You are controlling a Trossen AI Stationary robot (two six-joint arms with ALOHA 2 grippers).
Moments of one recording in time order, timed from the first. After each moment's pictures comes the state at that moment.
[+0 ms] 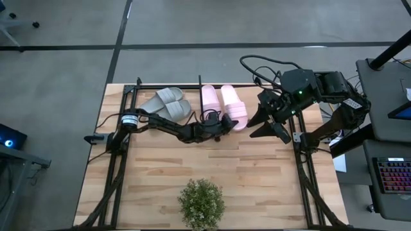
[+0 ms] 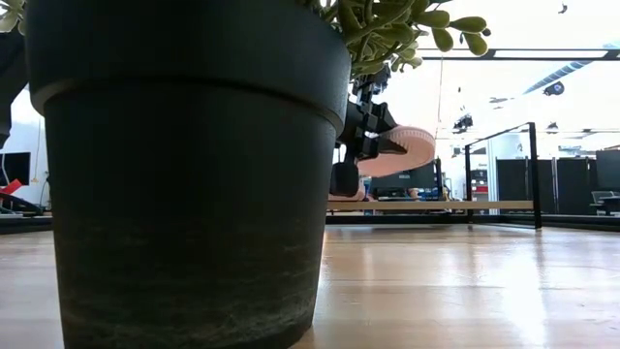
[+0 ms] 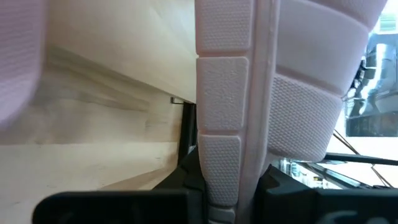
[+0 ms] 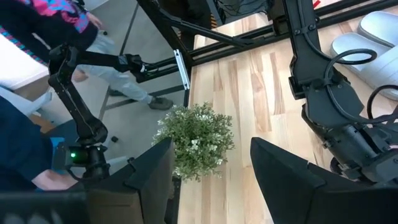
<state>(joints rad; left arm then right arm) 0.05 2.09 1.23 0.70 -0.40 -1.65 0.07 1.46 2.13 -1.25 -0.31 0.37</state>
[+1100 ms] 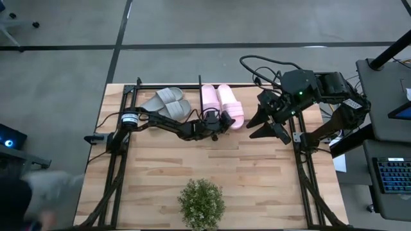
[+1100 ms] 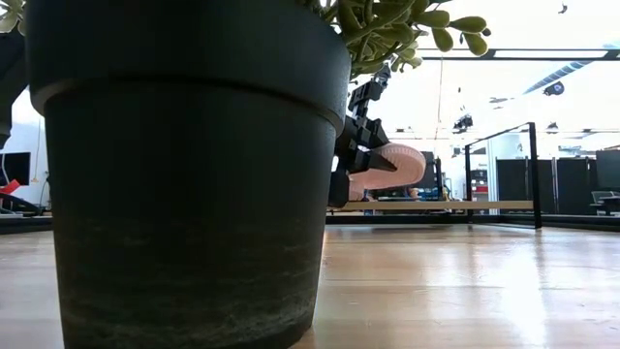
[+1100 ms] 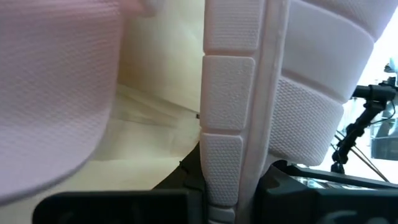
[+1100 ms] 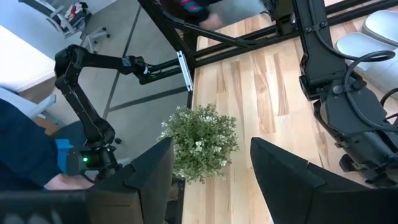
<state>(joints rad) 0.09 2.09 1.23 0.58 -0.40 -1.72 0.08 1.46 2.13 -1.24 -0.31 0.39</state>
